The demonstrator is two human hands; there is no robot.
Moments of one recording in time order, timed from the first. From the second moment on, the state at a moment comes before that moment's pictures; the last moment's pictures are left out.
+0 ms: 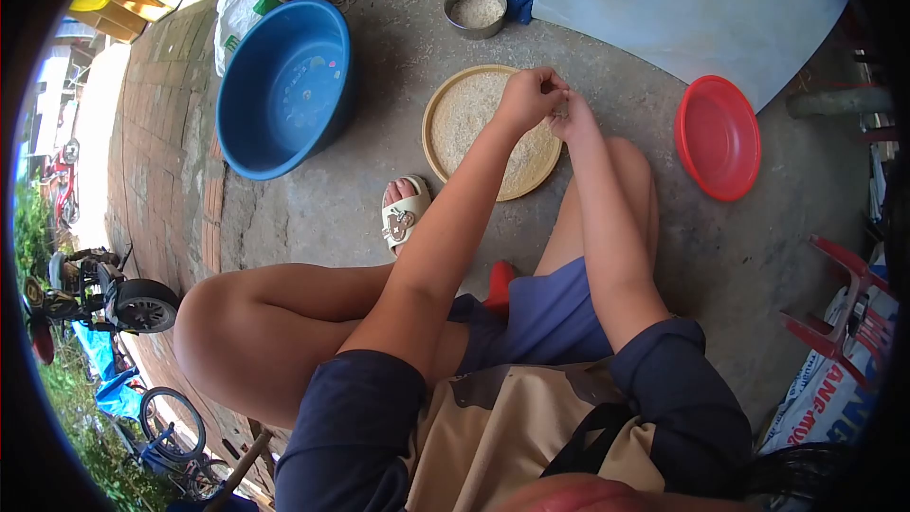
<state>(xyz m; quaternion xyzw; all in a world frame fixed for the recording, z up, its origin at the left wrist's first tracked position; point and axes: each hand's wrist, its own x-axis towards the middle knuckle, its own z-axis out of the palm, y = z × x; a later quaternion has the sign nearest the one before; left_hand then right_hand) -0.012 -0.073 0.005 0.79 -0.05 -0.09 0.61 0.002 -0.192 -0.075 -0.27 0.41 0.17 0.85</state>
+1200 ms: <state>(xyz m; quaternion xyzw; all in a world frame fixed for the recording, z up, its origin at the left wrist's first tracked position) -0.109 -0.055 -0.107 0.93 -0.29 0.05 0.22 0.006 -0.215 -0.062 -0.22 0.32 0.27 0.88</state>
